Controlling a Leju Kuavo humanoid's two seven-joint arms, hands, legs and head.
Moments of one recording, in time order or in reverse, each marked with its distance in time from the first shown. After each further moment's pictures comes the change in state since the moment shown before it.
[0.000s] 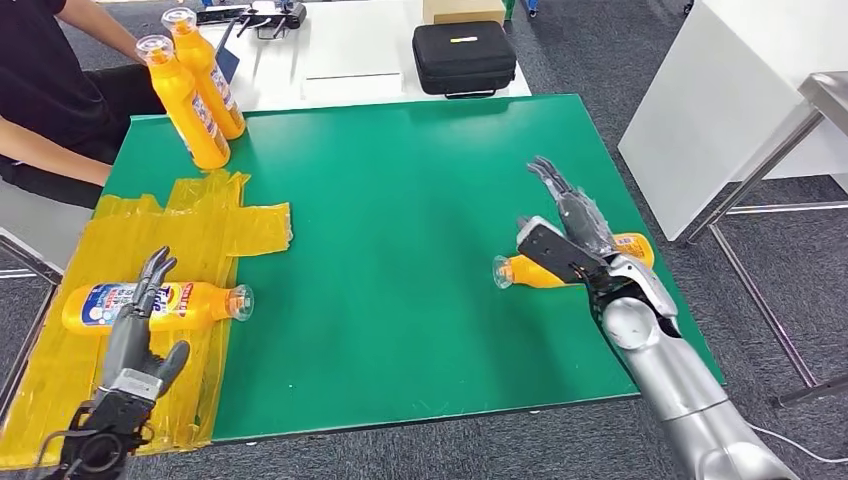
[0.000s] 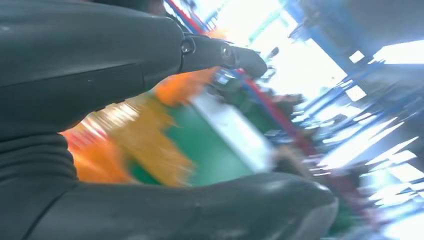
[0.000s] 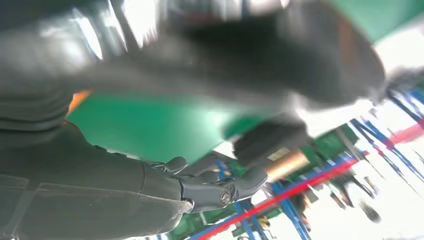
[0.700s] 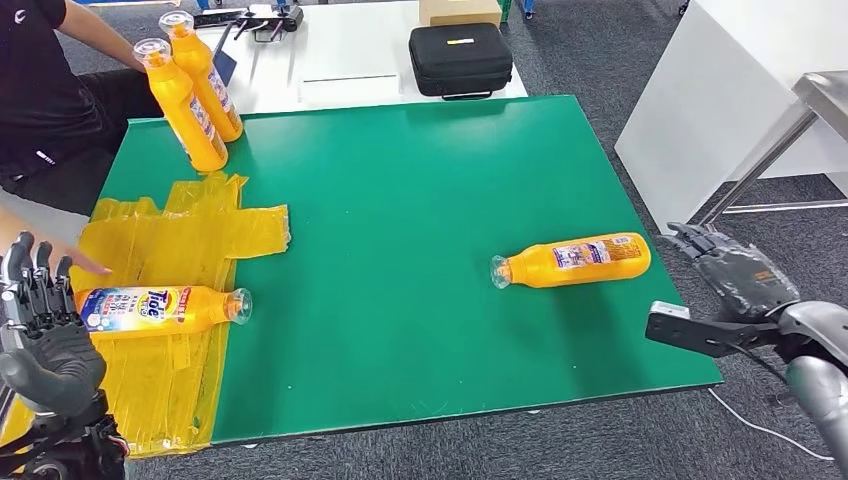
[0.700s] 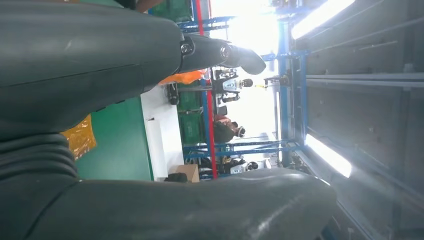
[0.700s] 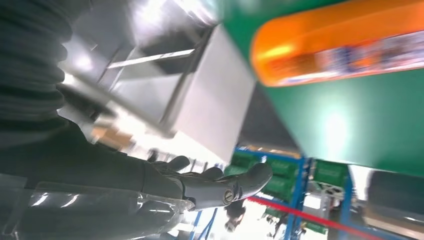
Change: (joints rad) left arm 0.231 -0.330 0.523 -0.355 0.130 -0.401 0.033; right arm 0.383 -0.422 -0.395 -0.241 0.374 0.280 -0.096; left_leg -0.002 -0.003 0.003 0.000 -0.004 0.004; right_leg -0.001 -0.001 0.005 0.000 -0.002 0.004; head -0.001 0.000
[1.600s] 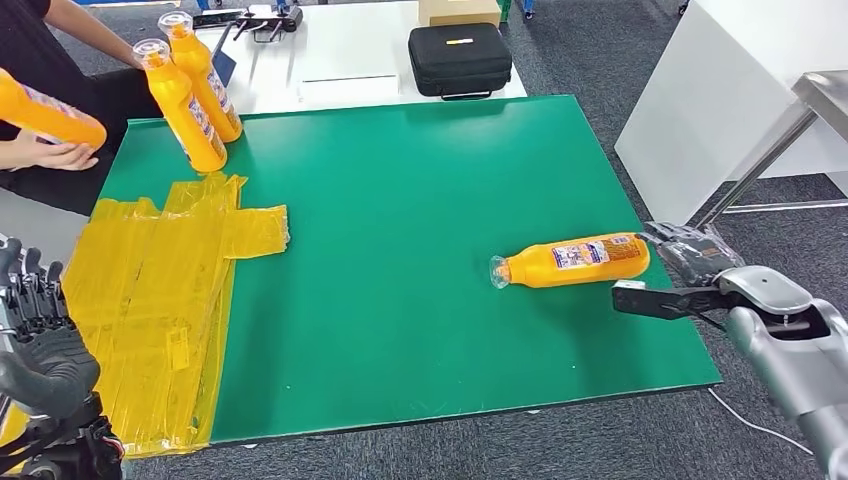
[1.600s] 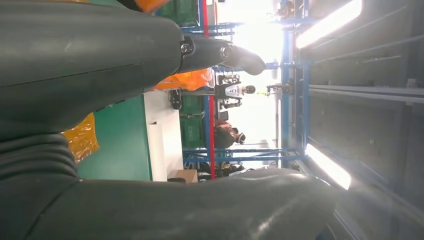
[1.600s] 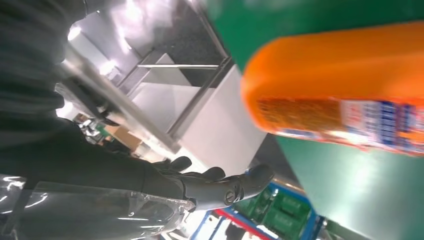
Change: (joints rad) left arm 0.007 -0.060 0.082 0.028 0.002 -0.067 -0.004; right arm -0.433 0.067 0.392 0.523 0.182 -0.055 -0.002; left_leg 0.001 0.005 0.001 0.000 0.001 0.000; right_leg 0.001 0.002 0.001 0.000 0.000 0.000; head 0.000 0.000
